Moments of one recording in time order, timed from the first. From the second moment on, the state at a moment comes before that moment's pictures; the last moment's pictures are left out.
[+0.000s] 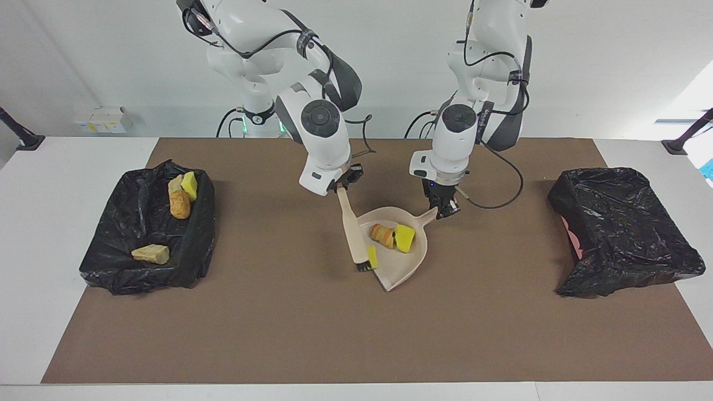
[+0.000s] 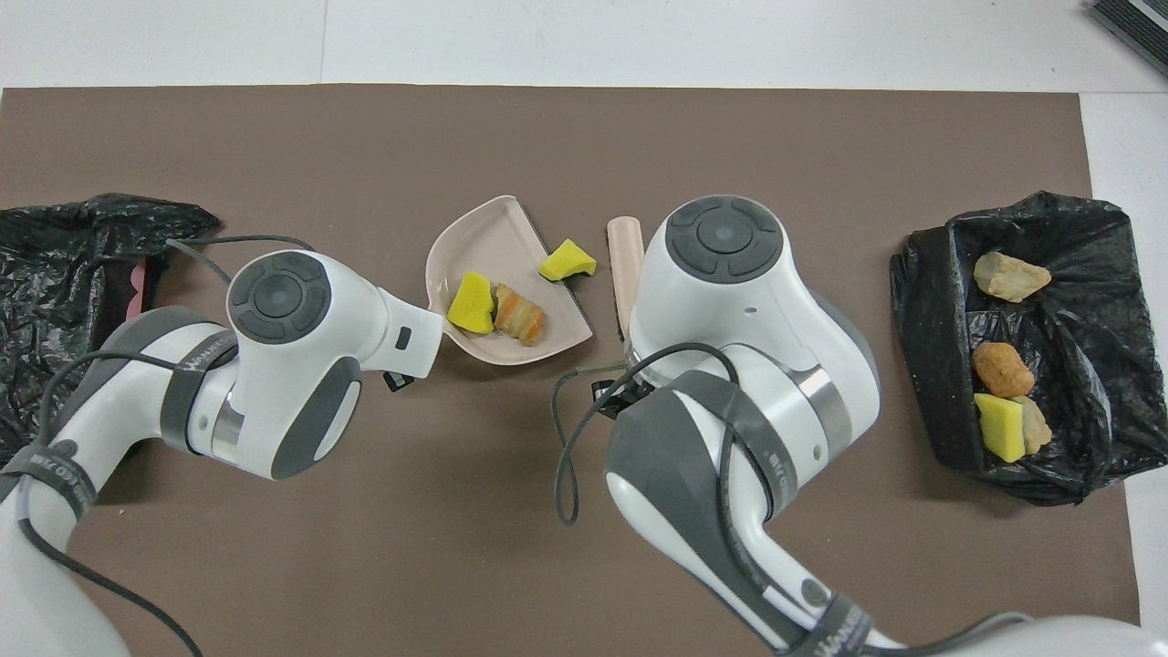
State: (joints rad) left arm -0.31 0.16 -0.05 -2.02 0.08 2.24 0.71; right arm 0.03 0.24 0.63 -1.73 0.00 1.68 0.59
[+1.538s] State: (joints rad) left arm -0.42 0.17 -0.07 -2.01 0.07 2.15 0.94; right arm 0.01 0.58 0.62 -1.54 -0.23 1.69 0.17
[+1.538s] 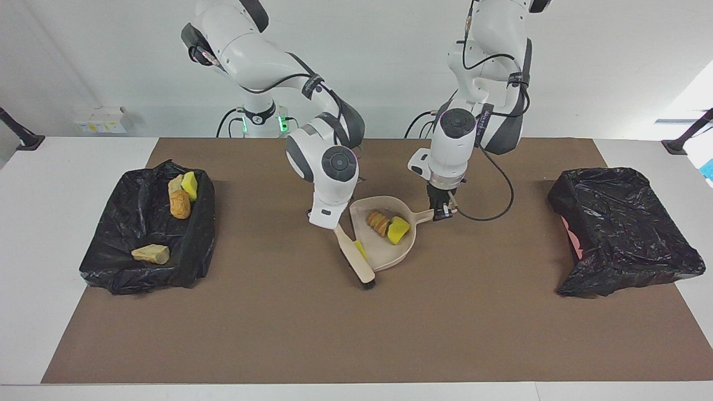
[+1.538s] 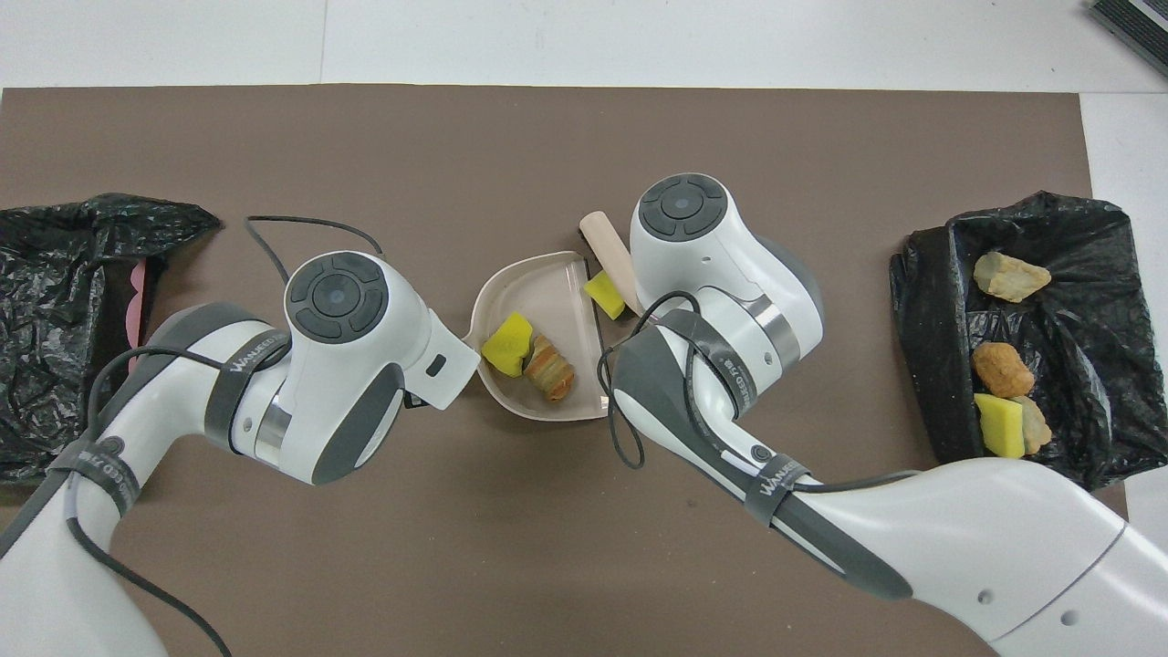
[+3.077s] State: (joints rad) left arm -0.26 0.19 -0.05 -1.94 0.05 2.15 1.04; right arm 0.03 0.36 0.68 -1.63 -0.02 1.54 0.60
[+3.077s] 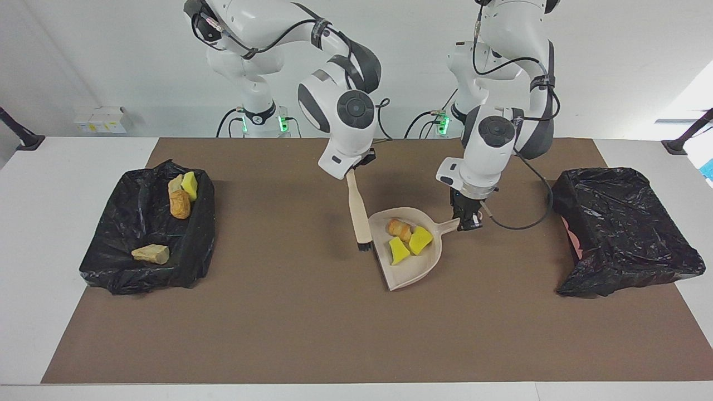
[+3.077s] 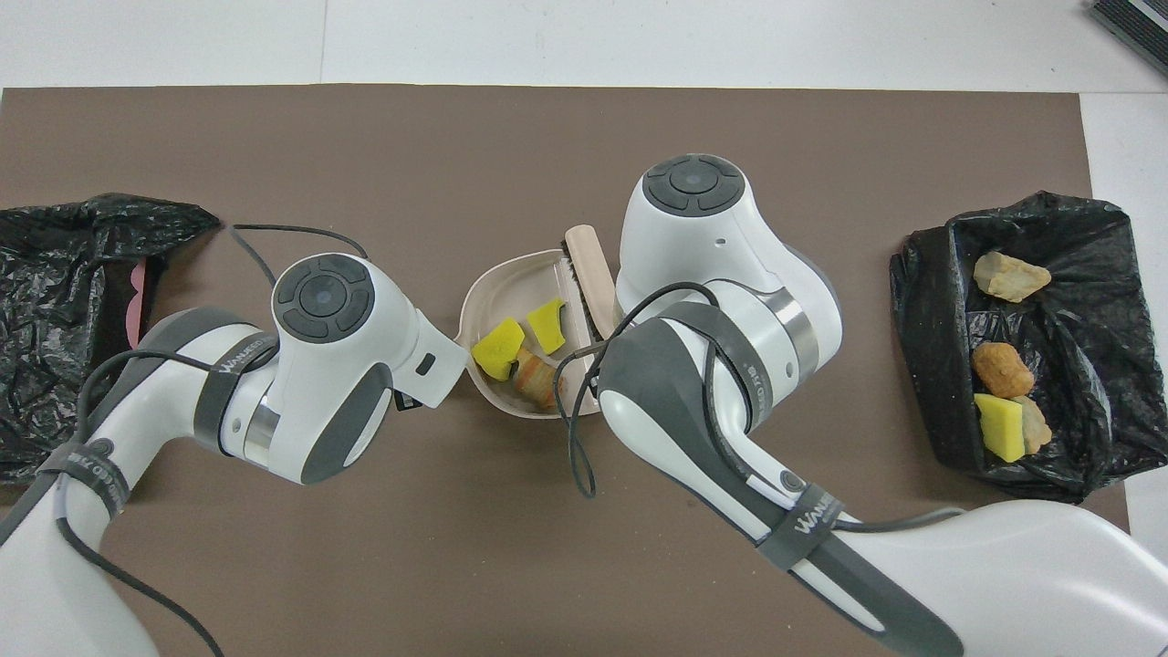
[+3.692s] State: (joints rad) left arm 0.00 0.19 -0.05 -1.73 0.00 1.94 1.34; right arm 0.11 0.04 0.69 -2.07 0.22 1.77 0.71
